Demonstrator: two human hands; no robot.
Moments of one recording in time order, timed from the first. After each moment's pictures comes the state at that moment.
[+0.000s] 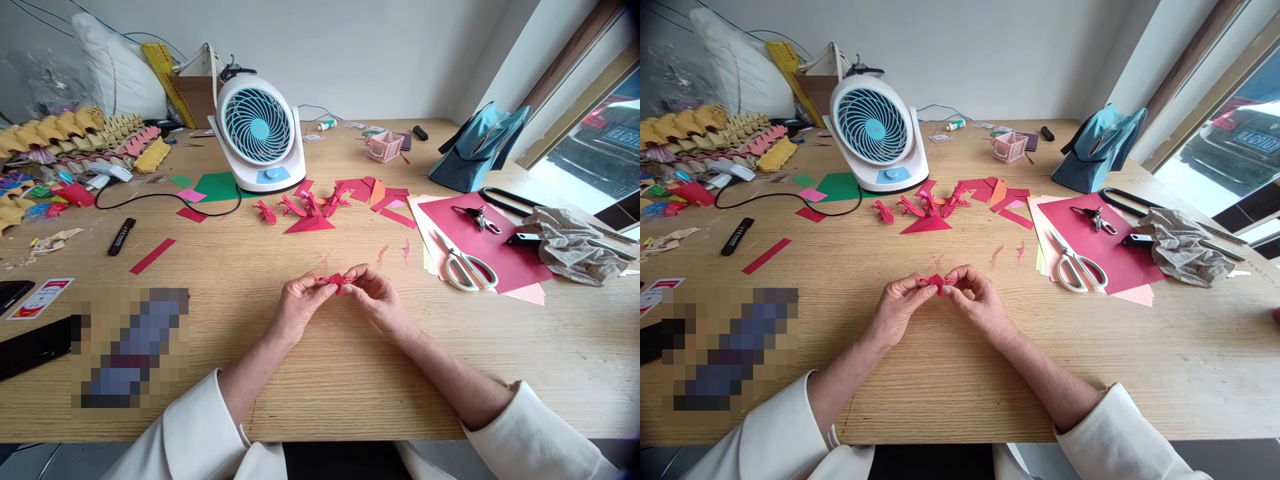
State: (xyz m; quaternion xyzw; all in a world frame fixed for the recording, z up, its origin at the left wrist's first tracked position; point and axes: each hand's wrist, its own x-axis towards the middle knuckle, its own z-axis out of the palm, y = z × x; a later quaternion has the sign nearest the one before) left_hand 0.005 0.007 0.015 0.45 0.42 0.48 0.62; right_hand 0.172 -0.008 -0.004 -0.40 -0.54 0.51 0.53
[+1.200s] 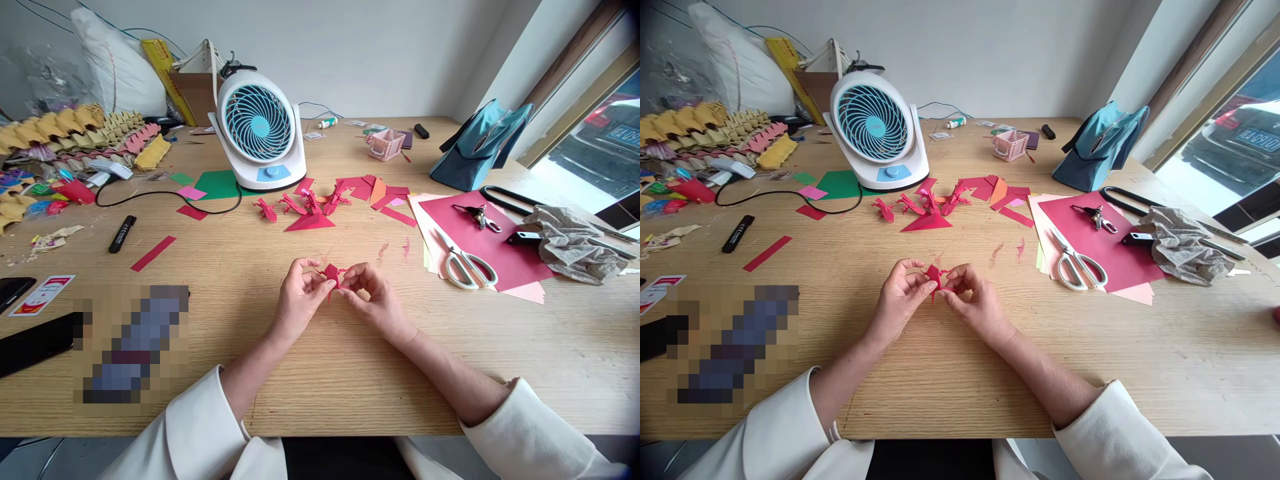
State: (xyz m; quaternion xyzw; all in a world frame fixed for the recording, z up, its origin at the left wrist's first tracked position) left_hand 0.001 0.010 0.013 0.53 0.44 0.48 0.55; right_hand 0.169 -0.013 0.001 -0.44 -0.62 0.42 0.50
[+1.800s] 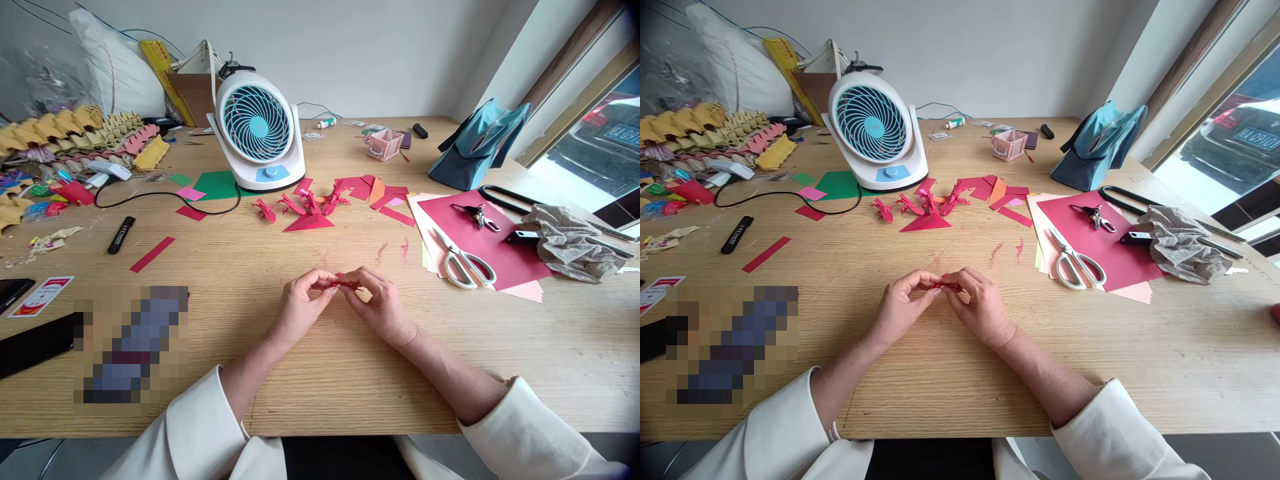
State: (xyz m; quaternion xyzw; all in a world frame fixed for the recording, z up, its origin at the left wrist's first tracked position) left_hand -0.003 0.008 0.010 0.70 0.42 0.41 0.42; right_hand 0.174 -0.015 0.007 -0.45 -0.74 0.20 0.46
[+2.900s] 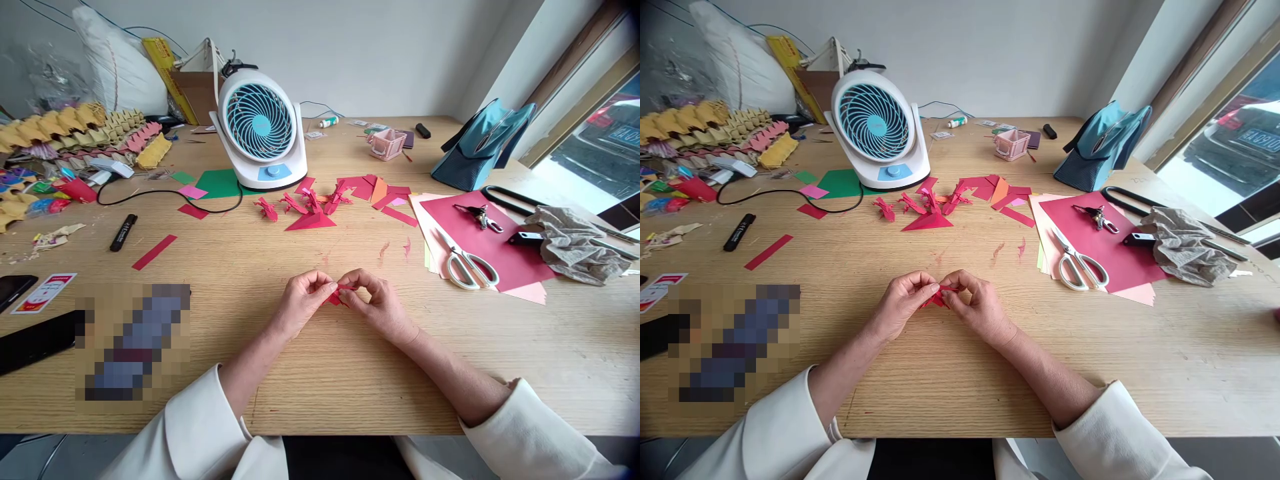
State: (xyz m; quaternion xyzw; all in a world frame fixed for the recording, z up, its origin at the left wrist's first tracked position) left_hand 0.000 0.008 0.020 0.55 0.44 0.40 0.59; right_hand 0.171 -0.016 0.009 -0.45 -0.67 0.37 0.45
